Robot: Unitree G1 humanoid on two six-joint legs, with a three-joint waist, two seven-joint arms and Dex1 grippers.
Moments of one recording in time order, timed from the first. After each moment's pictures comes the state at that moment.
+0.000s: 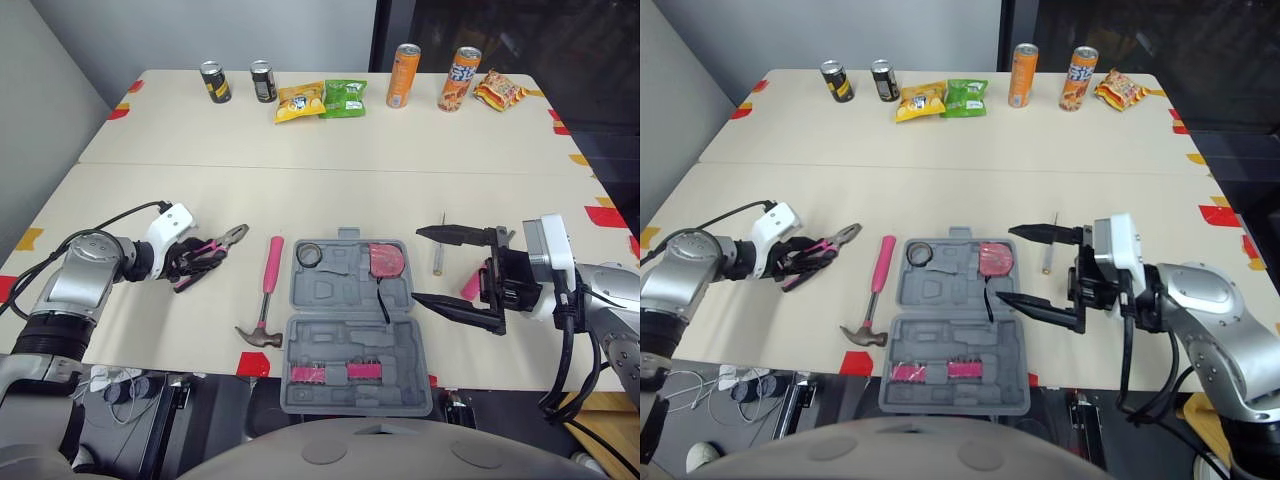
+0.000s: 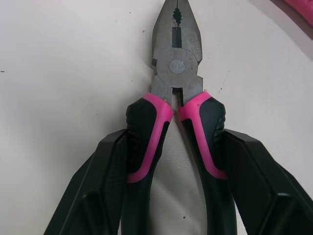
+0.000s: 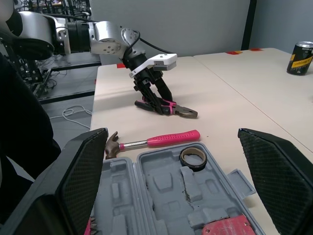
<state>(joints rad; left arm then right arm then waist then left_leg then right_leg) -0.26 0.85 -0.05 0.31 -0.15 0.40 -1.05 0.12 -0.76 -0.20 -0.60 0.77 0.35 1.08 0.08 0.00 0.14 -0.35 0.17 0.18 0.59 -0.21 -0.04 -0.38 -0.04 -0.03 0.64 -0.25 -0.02</state>
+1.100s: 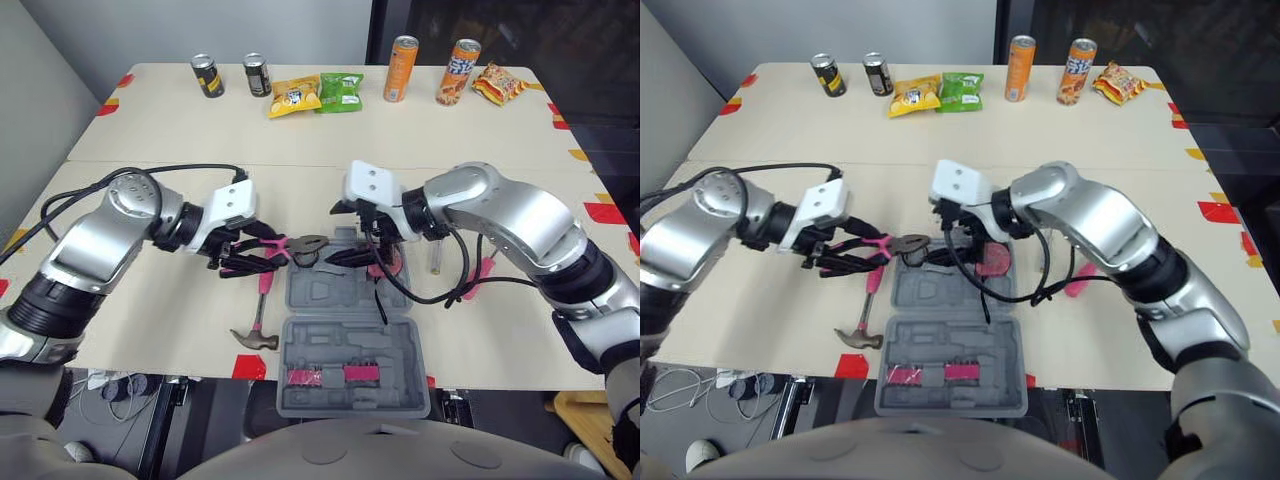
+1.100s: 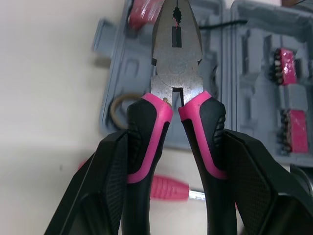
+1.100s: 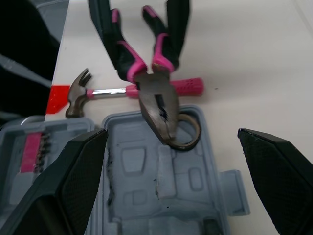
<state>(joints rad) -0.50 0.95 -0.24 -0.22 -0.34 0.61 -1.35 -0.83 -0.64 0.50 -0.40 0.49 1.05 0.89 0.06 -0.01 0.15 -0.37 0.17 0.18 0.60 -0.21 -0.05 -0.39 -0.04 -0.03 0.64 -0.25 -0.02</state>
